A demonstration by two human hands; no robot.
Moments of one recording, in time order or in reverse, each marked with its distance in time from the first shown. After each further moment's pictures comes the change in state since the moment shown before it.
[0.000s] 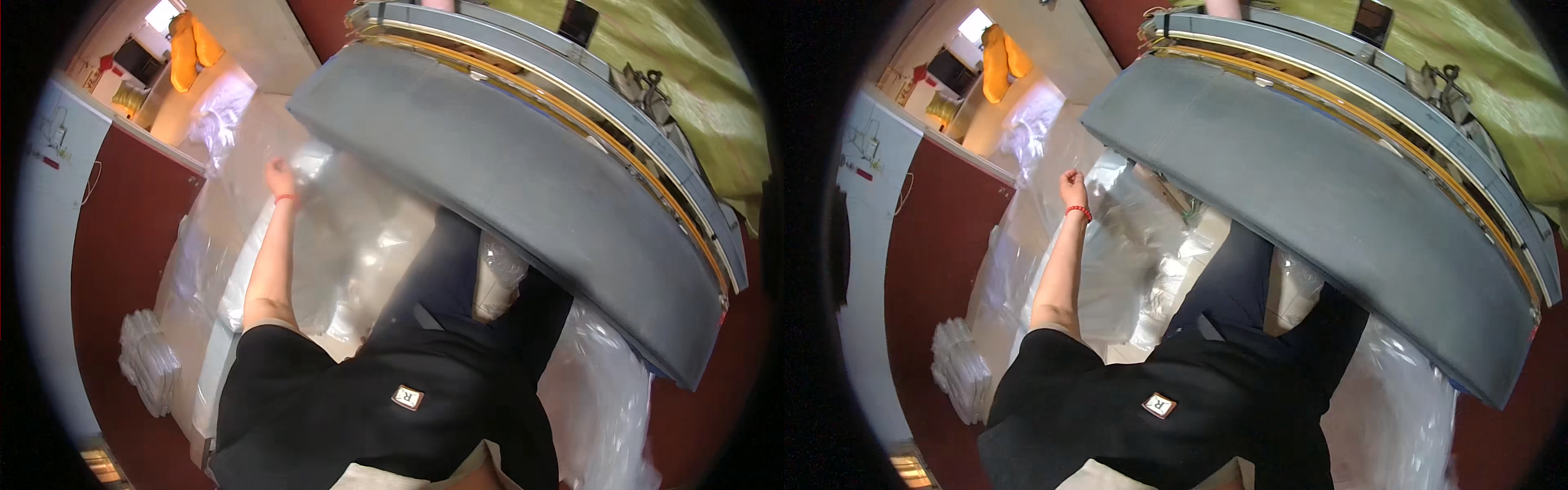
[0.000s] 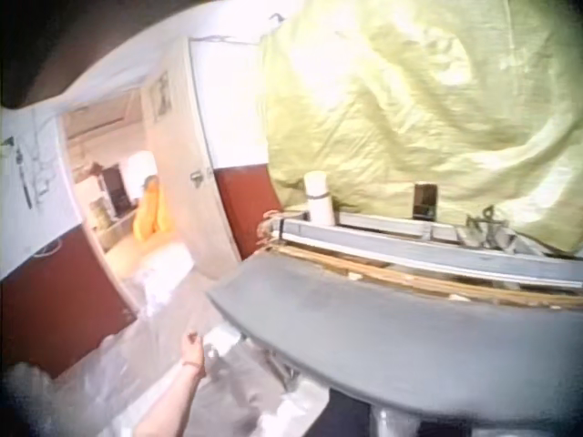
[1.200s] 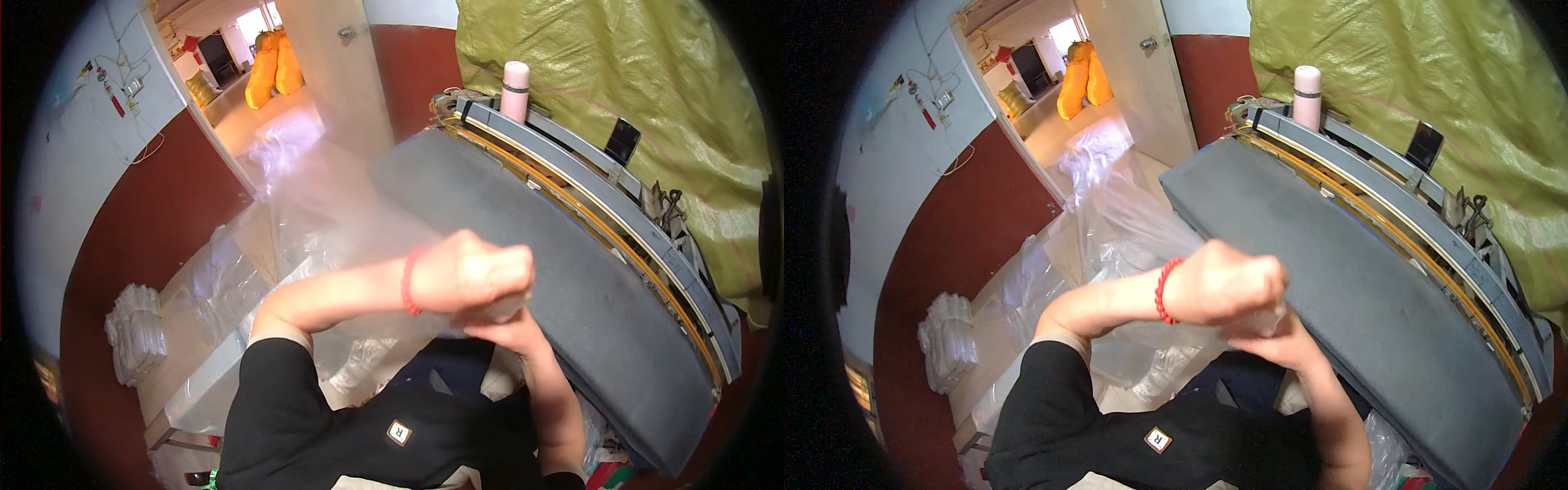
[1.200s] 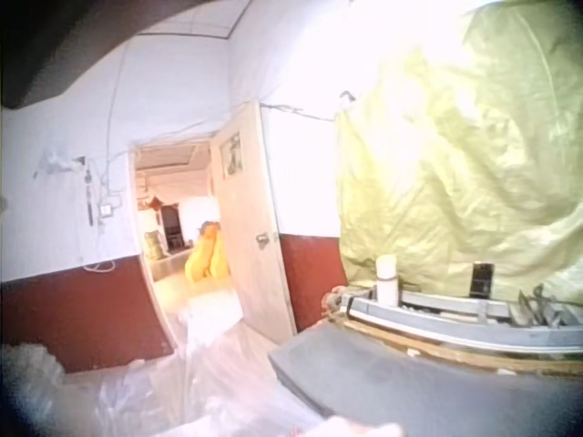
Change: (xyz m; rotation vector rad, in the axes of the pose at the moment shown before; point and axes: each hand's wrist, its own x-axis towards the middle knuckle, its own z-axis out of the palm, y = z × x) left_hand -0.123 0.414 -0.131 -0.522 -0.939 1.313; right_hand 0.271 -0.461 0.079 1.365 -0.485 -0.724
